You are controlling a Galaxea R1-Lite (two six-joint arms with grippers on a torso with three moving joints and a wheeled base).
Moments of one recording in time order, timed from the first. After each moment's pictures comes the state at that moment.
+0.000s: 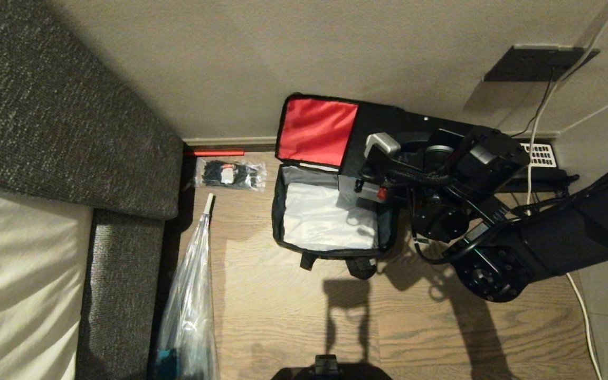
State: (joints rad) left arm 0.00 0.00 0.00 0.00 0.01 -0.01; right arm 0.66 1.97 -1.03 -1.42 -0.95 -1.69
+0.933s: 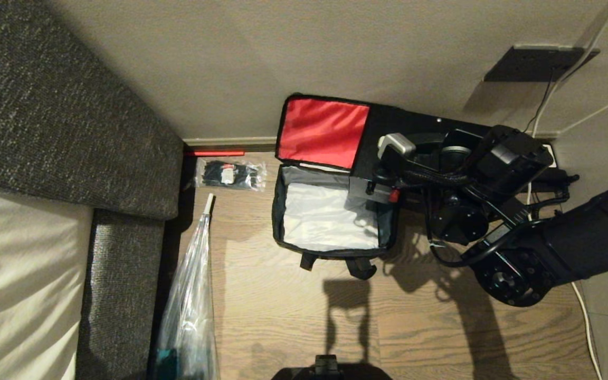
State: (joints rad) left arm 0.00 0.00 0.00 0.00 0.01 -0.01; right arm 0.63 1.92 -0.96 -1.42 -0.95 -1.67
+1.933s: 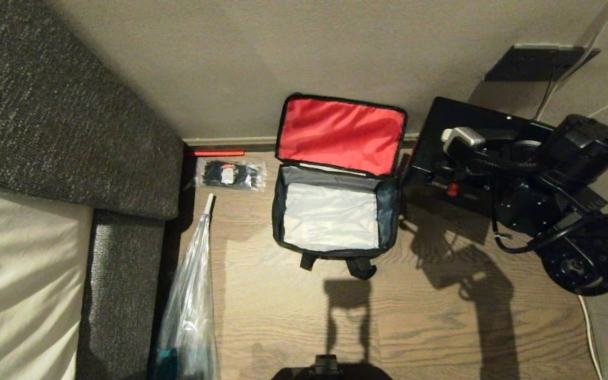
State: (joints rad) left arm 0.00 0.00 0.00 0.00 0.01 -0.01; right arm 0.37 1.78 -0.82 -1.37 -0.94 -1.66
